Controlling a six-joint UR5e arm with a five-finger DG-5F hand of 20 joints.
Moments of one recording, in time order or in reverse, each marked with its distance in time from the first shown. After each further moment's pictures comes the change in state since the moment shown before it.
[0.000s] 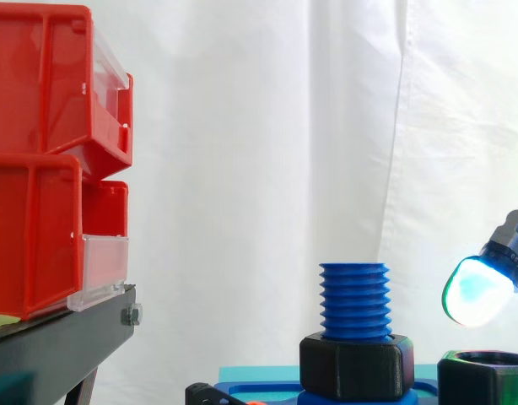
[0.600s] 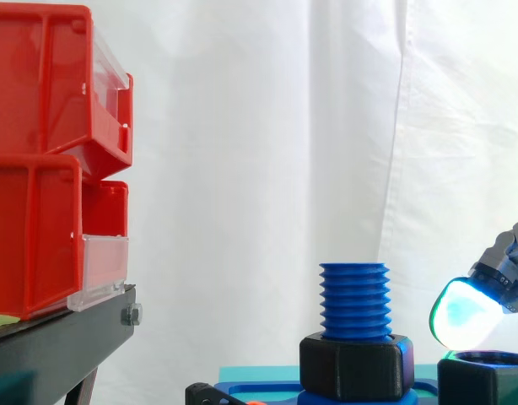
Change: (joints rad) arm 0.003 -0.043 0.012 0.046 -0.010 -0.009
